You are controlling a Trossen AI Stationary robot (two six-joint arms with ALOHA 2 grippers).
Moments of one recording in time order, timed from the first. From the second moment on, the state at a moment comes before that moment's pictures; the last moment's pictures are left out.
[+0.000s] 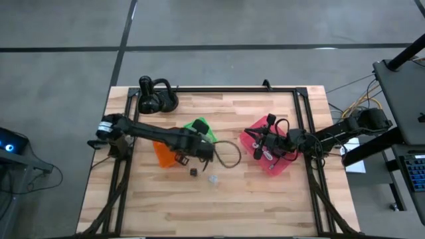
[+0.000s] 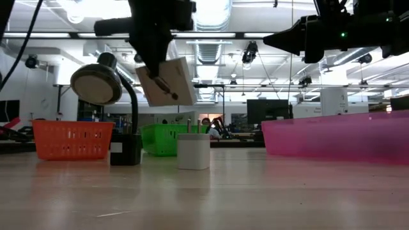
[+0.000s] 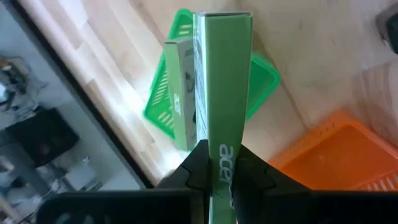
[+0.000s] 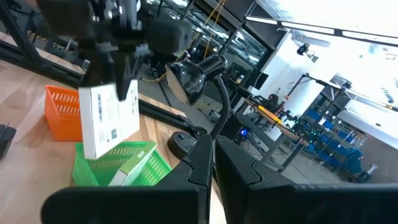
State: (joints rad) left arm -0.19 1.80 1.64 -1.32 -0.50 0.37; right arm 0.14 1.18 0.28 0.99 0.47 -0.56
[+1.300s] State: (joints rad) left arm 0.00 1.80 1.46 -1.05 -0.29 0.48; right arm 0.14 1.18 0.28 0.99 0.47 -0.56
